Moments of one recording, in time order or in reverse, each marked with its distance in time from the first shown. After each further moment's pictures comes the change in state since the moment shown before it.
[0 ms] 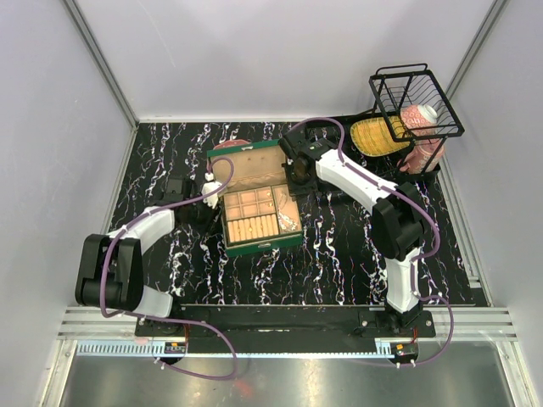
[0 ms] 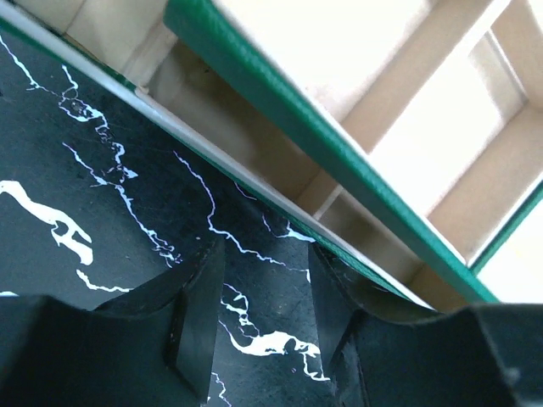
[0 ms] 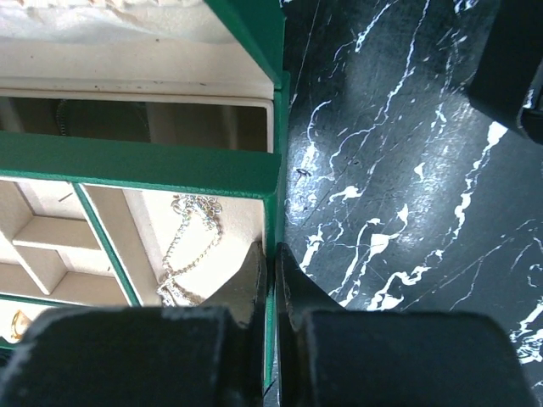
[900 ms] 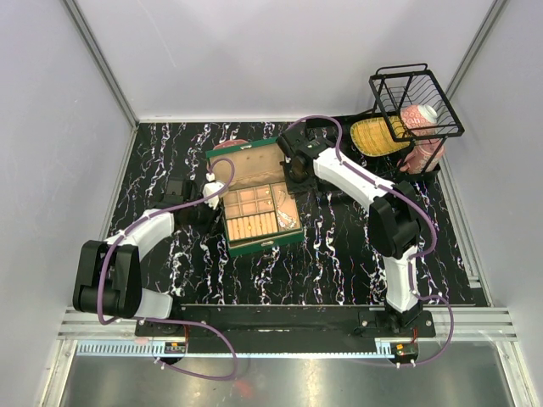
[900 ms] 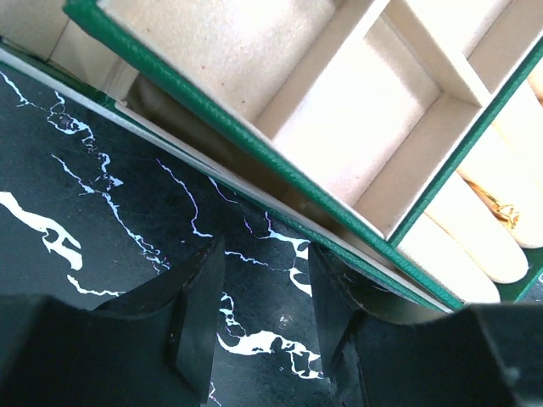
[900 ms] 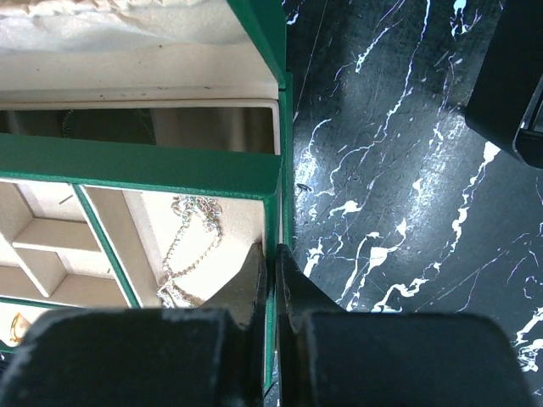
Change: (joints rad) left arm -0.016 -0.053 -0.021 0.001 0.026 0.000; right arm 0.003 0.028 0.046 -0.007 0.023 -0.020
